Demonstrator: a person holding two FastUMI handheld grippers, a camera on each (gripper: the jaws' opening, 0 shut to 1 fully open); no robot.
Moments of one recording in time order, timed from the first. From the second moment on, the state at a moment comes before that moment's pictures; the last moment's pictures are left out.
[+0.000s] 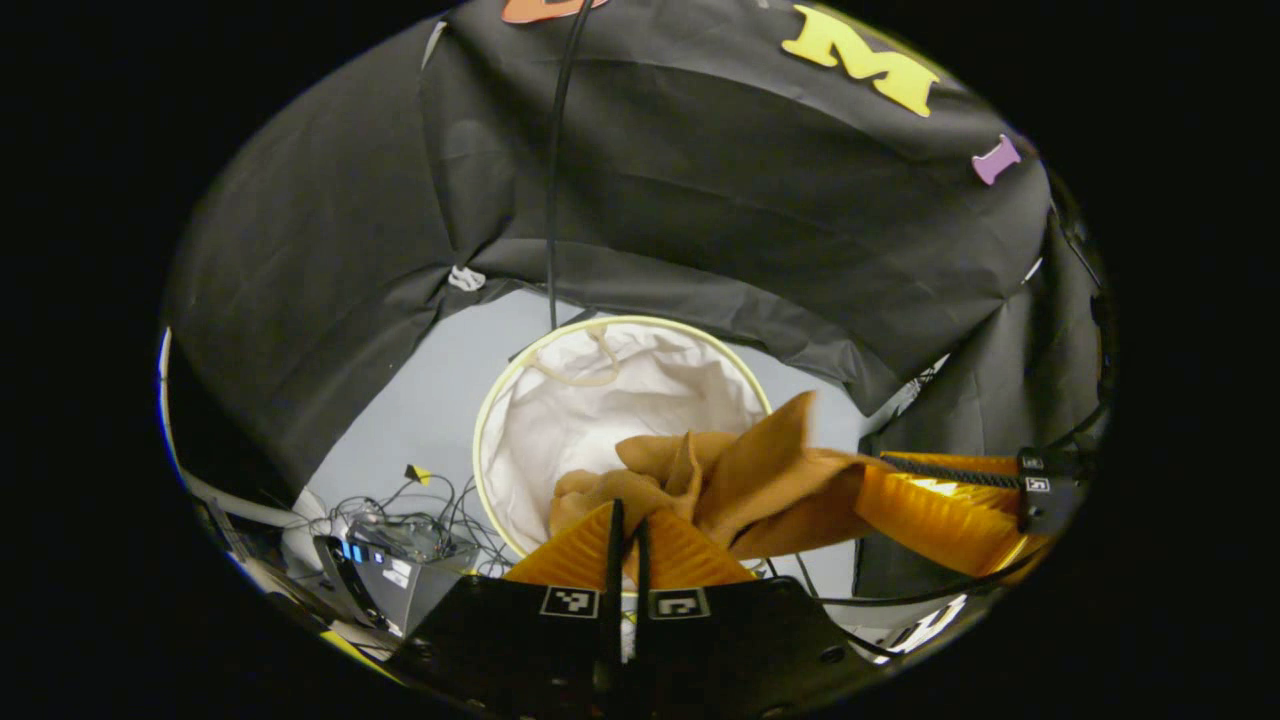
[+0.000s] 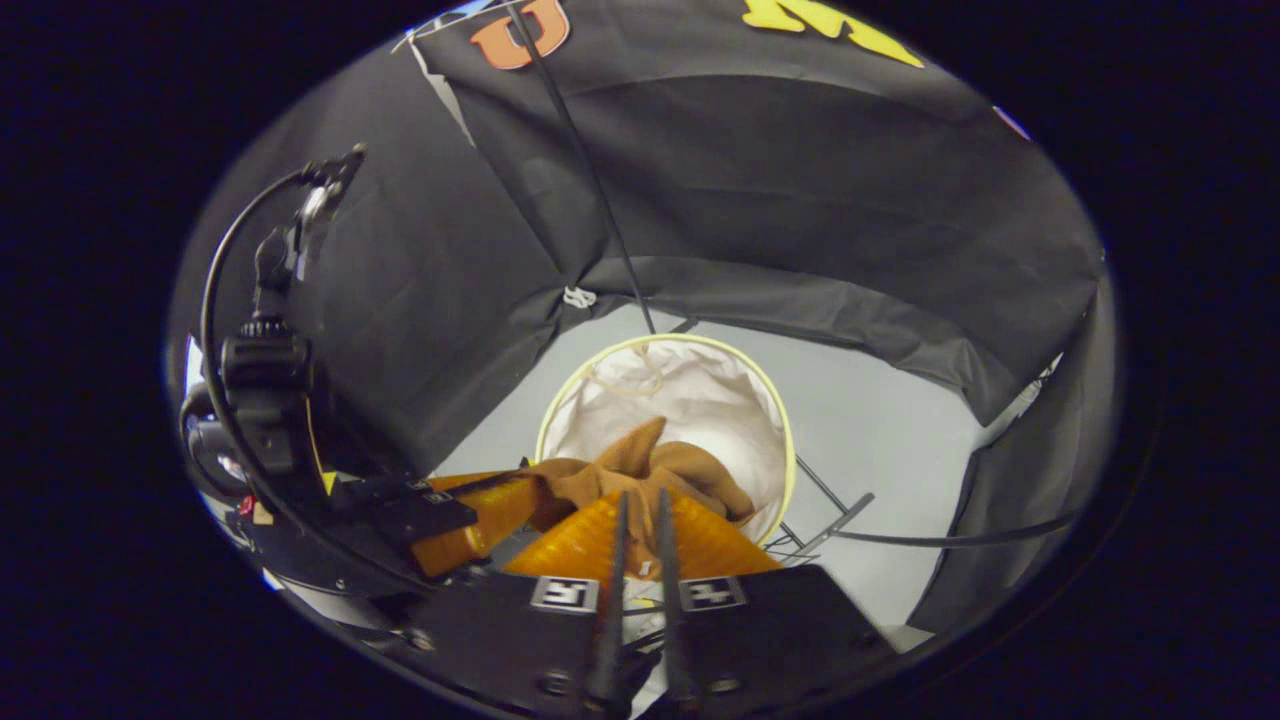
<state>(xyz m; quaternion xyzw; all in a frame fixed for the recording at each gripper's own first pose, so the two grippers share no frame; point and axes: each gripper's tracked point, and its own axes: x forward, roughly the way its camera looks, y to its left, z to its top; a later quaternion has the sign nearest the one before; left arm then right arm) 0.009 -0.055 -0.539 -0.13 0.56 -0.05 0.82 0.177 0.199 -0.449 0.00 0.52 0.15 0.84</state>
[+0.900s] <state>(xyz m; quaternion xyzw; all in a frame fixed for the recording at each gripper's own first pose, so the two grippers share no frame) -0.012 -0.025 -0.487 -0.09 0.50 -0.02 0.86 0.153 0.172 -0.417 0.00 0.46 0.10 0.88</state>
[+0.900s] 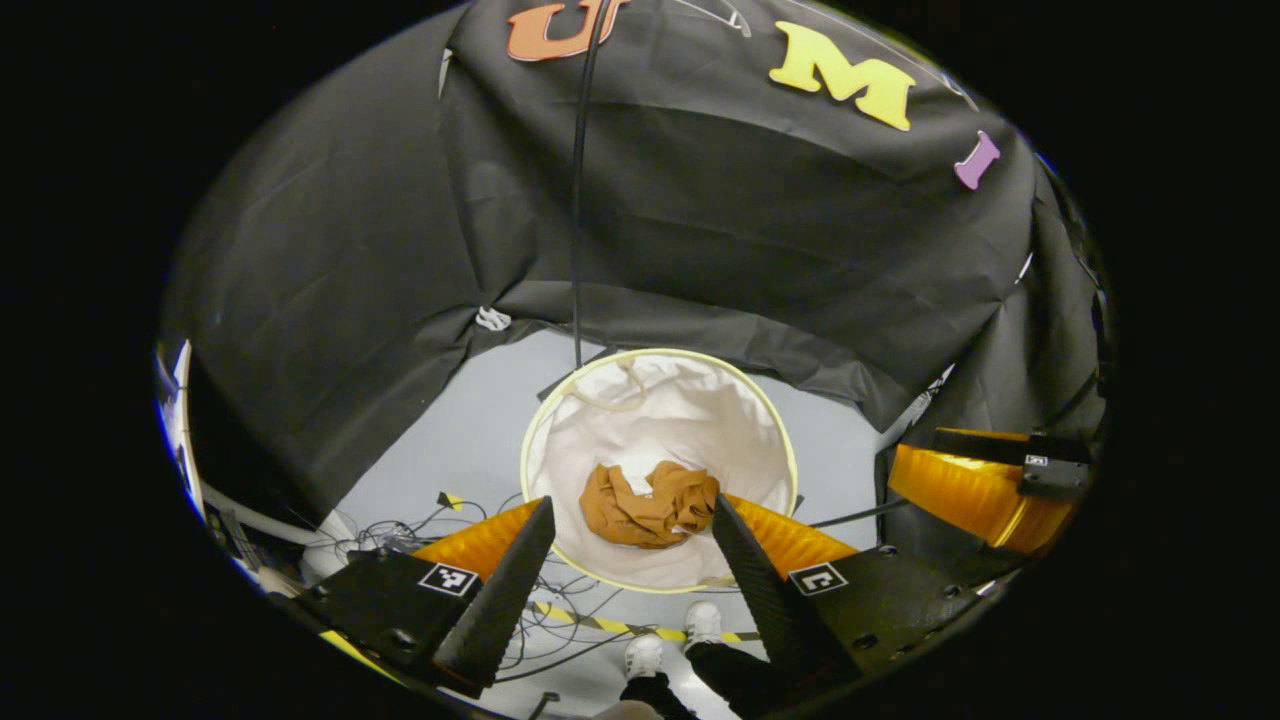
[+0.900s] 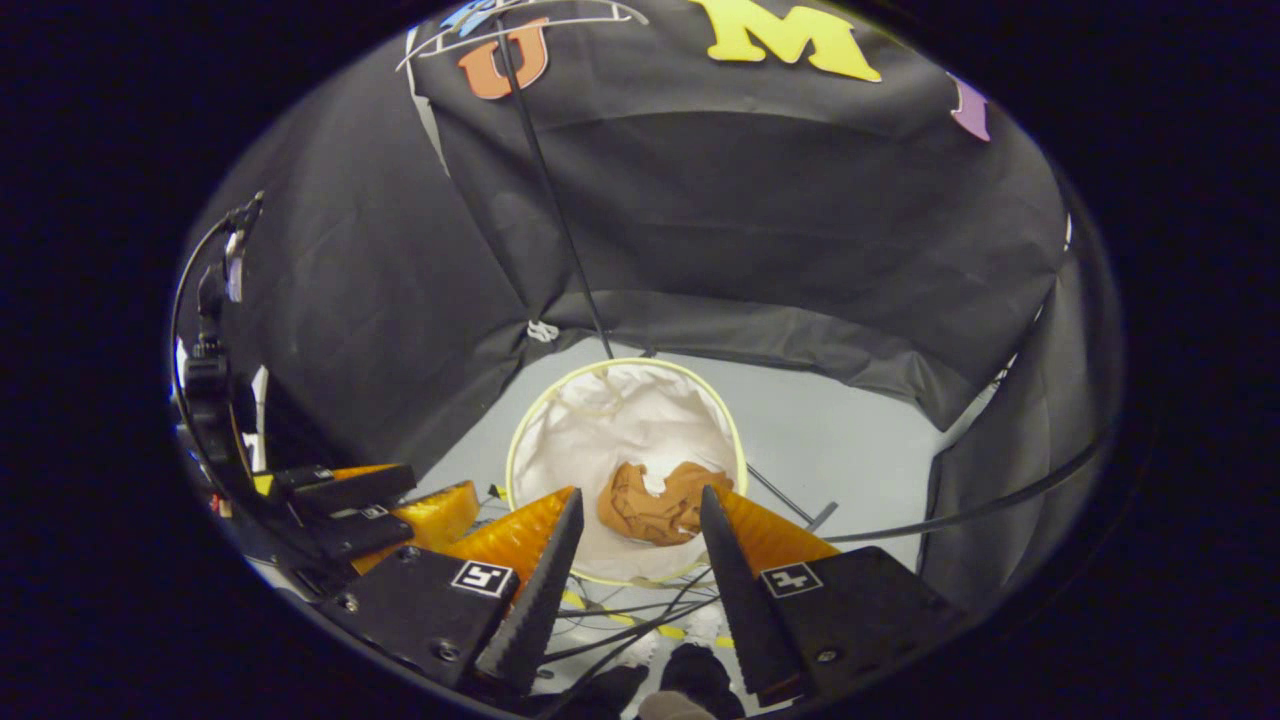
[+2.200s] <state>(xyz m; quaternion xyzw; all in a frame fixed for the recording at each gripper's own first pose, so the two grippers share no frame) -0.039 0.009 -0.043 -0.01 0.06 -0.01 1.00 0.028 0.112 0.034 0.01 0.03 0.09 1.00</state>
